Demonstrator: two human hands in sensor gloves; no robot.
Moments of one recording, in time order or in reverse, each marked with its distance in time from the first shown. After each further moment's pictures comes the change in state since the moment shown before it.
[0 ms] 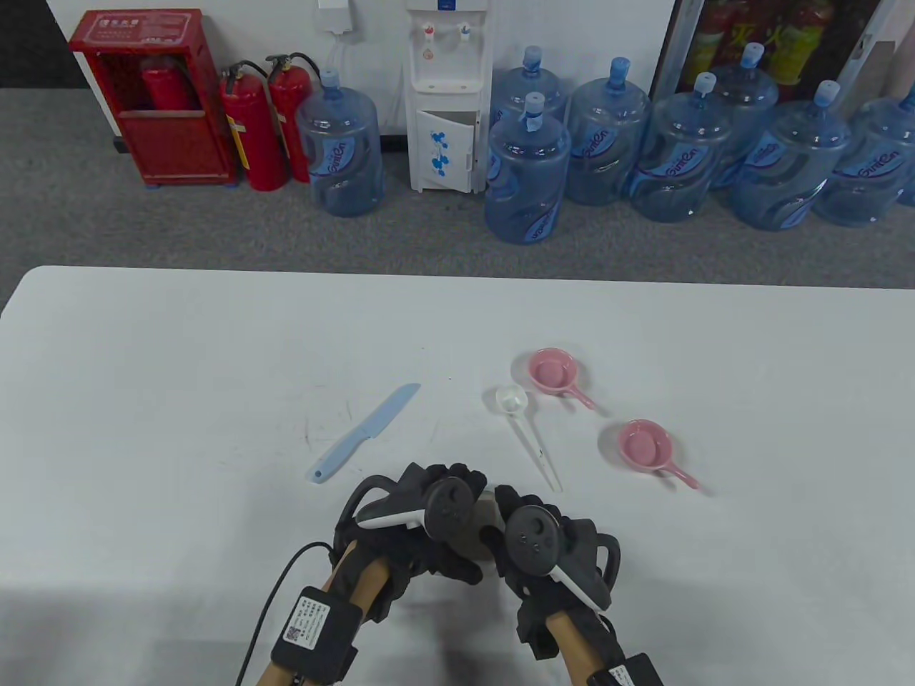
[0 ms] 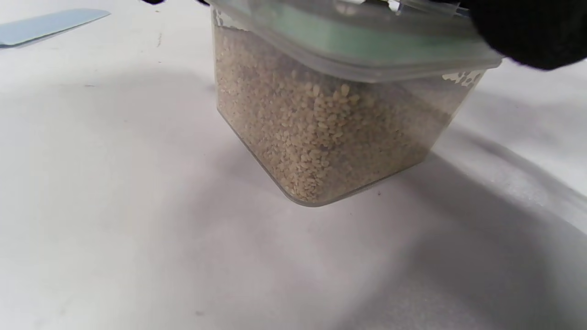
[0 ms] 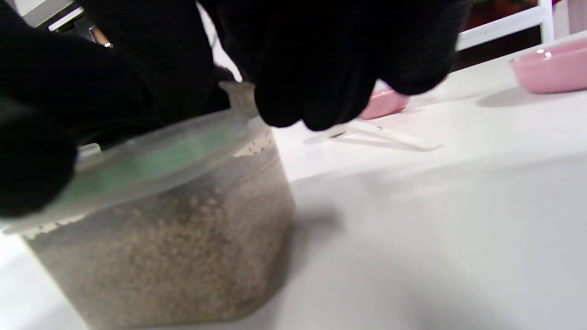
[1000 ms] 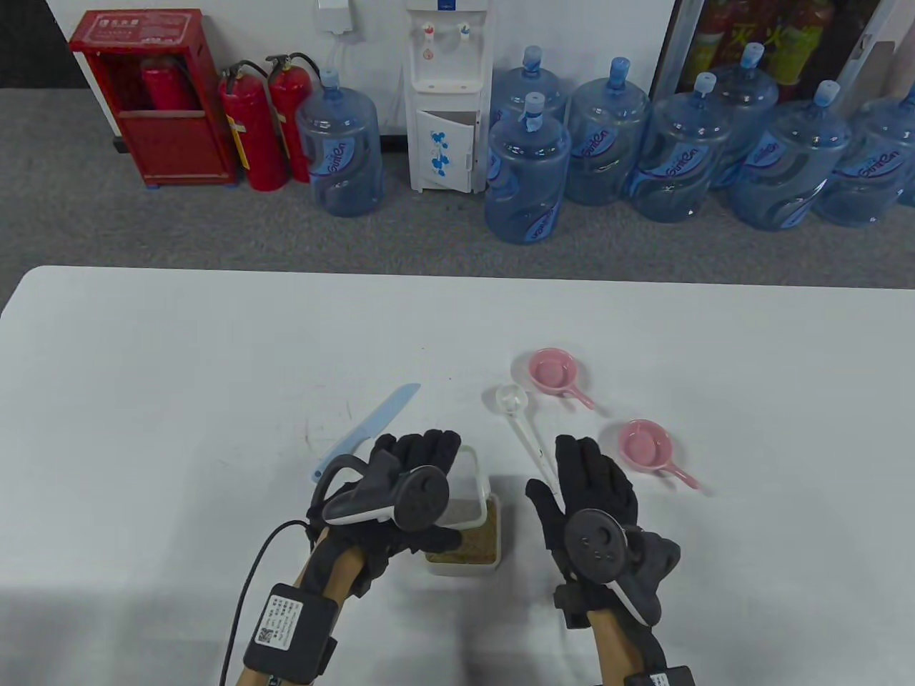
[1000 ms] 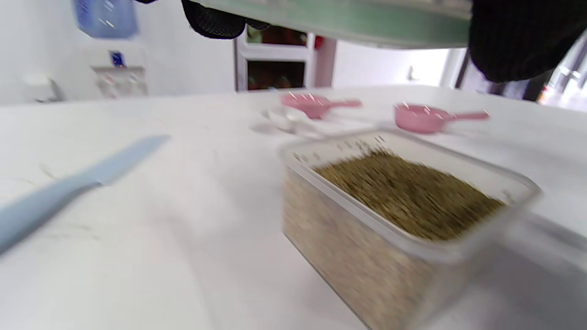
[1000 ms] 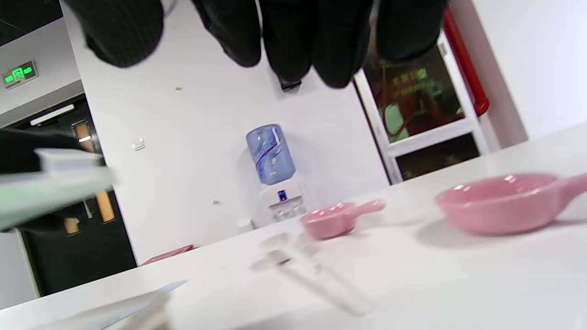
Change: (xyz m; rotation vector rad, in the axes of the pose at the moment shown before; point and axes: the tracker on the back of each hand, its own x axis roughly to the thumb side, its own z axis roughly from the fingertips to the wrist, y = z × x) left_hand -0.022 0.043 0.047 0.303 0.101 -0.079; right_hand -0.046 -0.049 0.013 -0.372 0.098 0.022
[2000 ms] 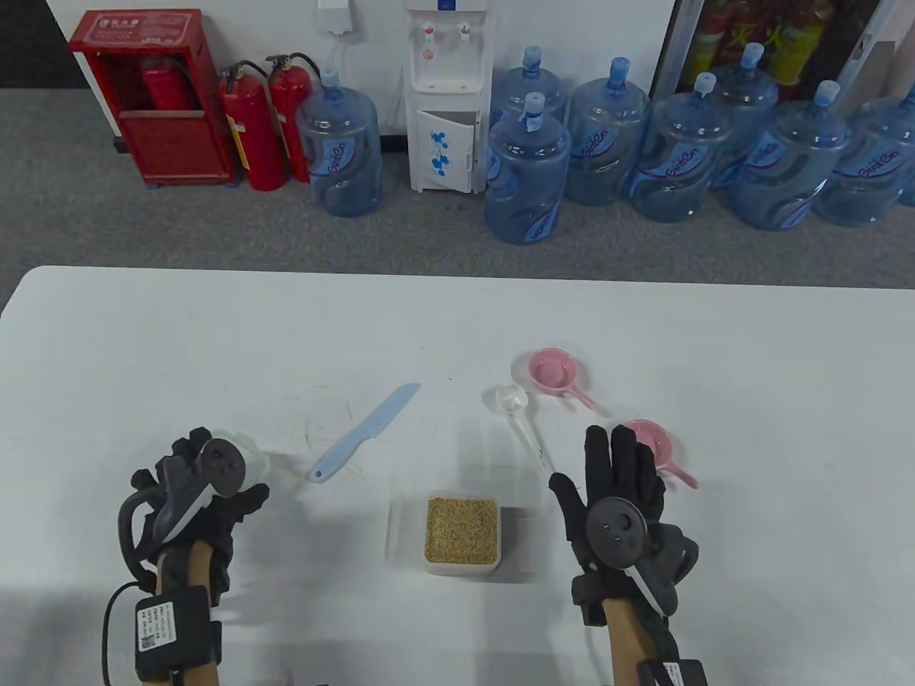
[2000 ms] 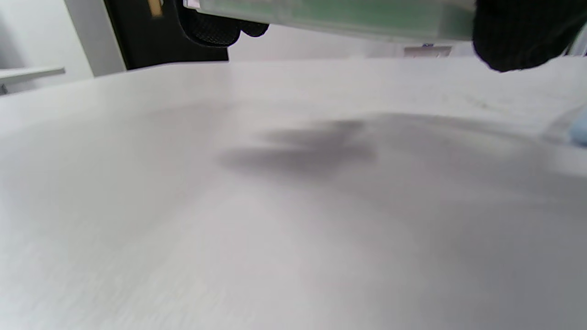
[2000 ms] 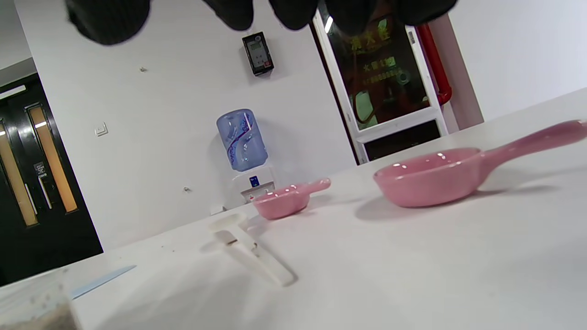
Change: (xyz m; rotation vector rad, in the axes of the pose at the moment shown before) left_hand -0.202 -0.073 0.096 -0.092 0.868 0.096; right_hand -0.024 0.014 -0.008 0.067 0.078 0.010
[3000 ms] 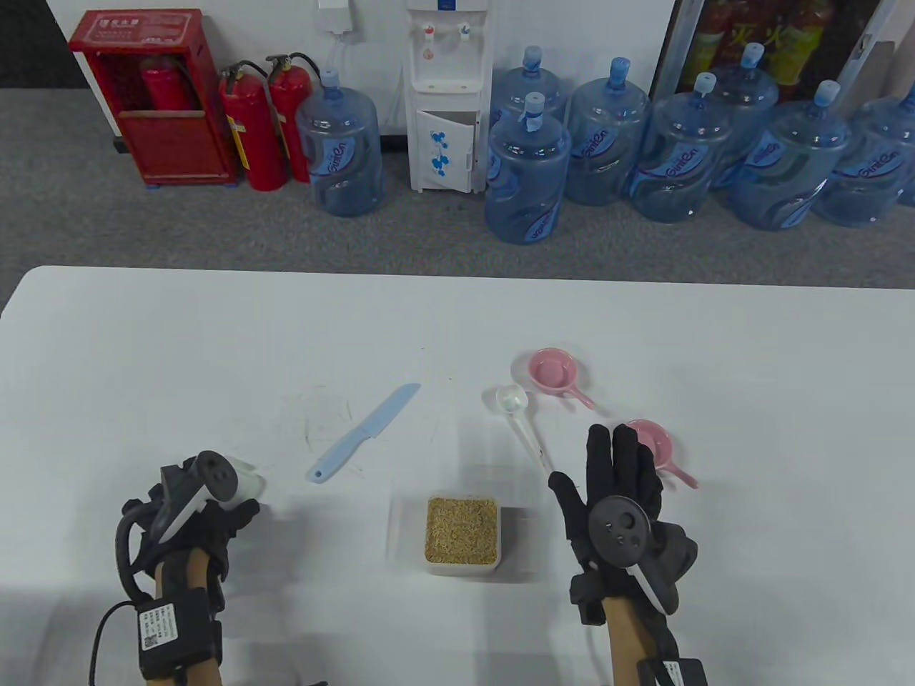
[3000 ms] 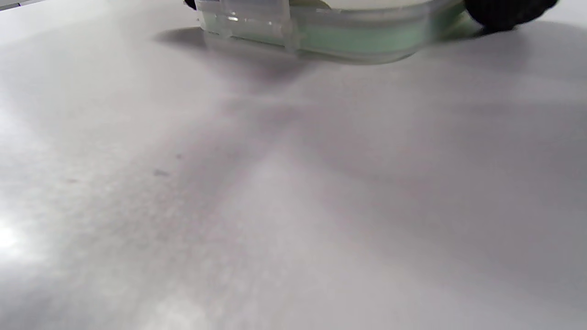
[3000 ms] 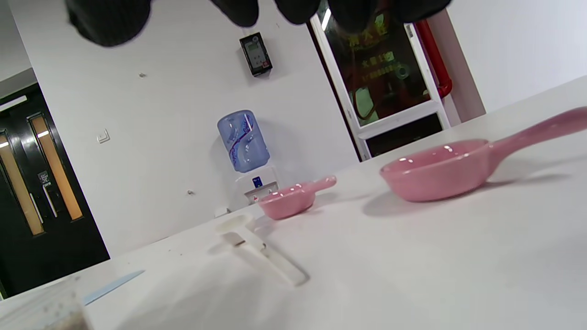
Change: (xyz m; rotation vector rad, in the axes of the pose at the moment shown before) left_hand -0.011 -0.034 -0.014 -0.229 0.072 -0.020; right_hand -0.001 0.000 -0.001 -0.003 0.001 -0.033
